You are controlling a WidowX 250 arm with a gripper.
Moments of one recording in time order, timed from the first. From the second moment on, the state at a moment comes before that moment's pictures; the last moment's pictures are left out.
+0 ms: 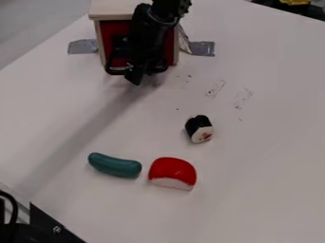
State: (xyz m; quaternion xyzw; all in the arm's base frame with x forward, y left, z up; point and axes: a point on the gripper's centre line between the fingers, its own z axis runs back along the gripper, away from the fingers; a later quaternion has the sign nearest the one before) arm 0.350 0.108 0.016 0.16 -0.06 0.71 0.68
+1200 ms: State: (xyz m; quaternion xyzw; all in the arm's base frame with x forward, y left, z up) arm 0.327 0.106 0.009 0.16 -0.10 0.69 0.70
